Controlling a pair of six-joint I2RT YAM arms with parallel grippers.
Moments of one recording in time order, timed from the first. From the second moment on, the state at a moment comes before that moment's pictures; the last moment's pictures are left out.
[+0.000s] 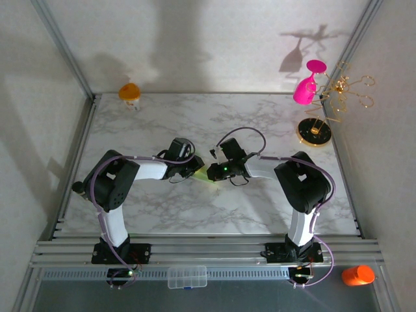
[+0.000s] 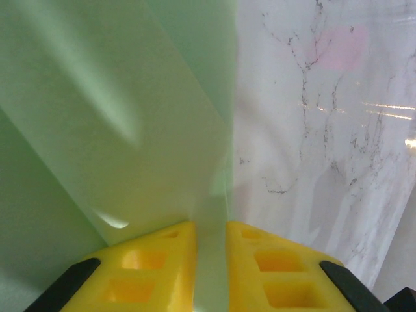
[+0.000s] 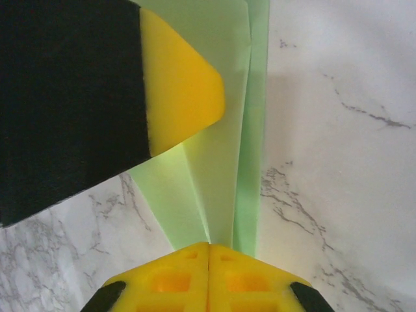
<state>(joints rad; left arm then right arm) -0.51 1.87 0.90 0.12 0.28 -1.11 0.65 1.85 0.98 -0.11 -0.44 0.37</state>
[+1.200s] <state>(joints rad) -0.51 1.88 0.91 0.09 0.27 -1.11 0.65 1.88 1.00 -0.10 -0.48 0.38</state>
